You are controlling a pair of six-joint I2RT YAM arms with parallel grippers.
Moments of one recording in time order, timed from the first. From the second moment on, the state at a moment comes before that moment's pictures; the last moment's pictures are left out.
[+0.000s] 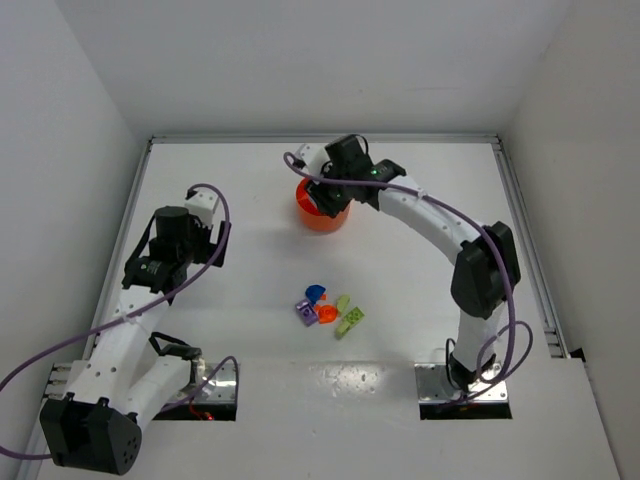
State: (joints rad) left arm -0.11 0.87 0.75 -0.49 -0.09 0.19; right arm 0.64 1.85 1.61 -0.58 -0.12 -0.31
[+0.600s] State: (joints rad) left arm -0.11 0.88 0.75 -0.49 -0.07 0.20; right arm 0.54 2.08 2.00 -0.85 -0.40 -0.56
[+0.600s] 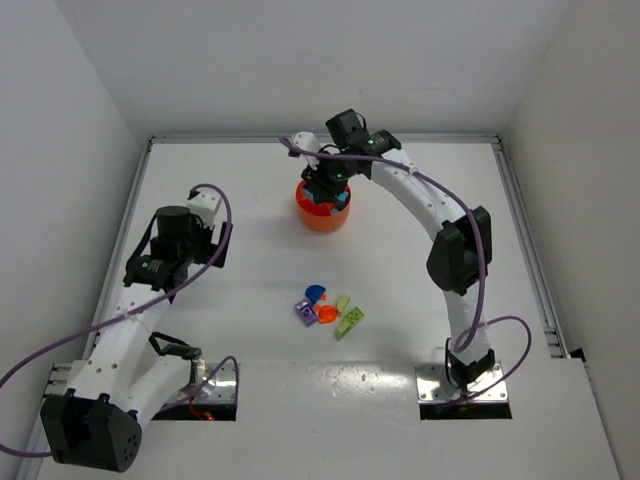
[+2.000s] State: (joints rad) left arm -0.11 0.89 0.75 -0.49 -0.06 0.21; right arm 0.54 2.20 2.00 -0.81 -0.32 -0.55
